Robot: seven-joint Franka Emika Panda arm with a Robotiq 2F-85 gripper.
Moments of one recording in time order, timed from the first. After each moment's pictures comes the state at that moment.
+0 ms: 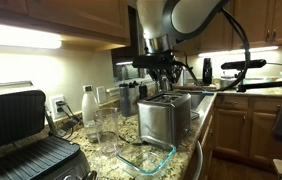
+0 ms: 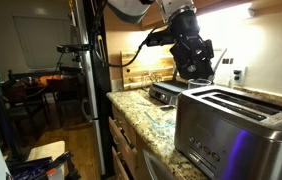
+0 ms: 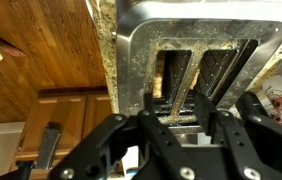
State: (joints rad) arm -0.13 -0.15 0.10 -2.17 -0.58 2.08 1.85
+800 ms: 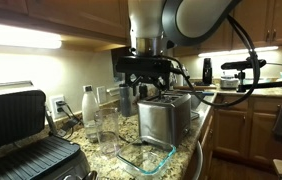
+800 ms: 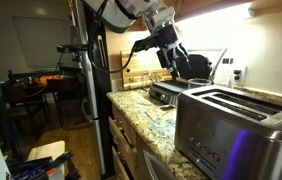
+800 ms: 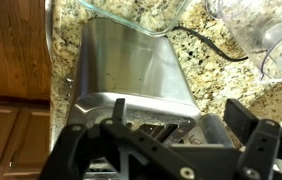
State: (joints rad) arm -0.01 -0.15 0.11 -2.24 -0.54 2.30 1.71
